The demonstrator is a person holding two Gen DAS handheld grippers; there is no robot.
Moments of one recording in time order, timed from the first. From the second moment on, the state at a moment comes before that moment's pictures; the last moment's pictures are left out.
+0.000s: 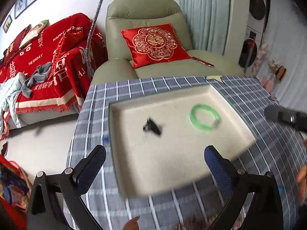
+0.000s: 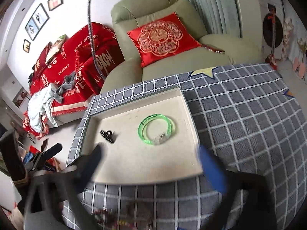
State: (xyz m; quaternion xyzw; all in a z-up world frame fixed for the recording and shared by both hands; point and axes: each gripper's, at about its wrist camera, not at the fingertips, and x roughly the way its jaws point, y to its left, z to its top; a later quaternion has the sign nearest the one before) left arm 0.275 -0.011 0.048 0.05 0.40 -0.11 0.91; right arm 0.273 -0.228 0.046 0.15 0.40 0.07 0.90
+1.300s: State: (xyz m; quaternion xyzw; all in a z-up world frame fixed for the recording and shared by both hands) left arm 0.148 0.009 -0.036 0.04 0.47 -0.09 0.88; right arm 0.065 -0.168 -0.059 0.06 0.51 0.01 0.86
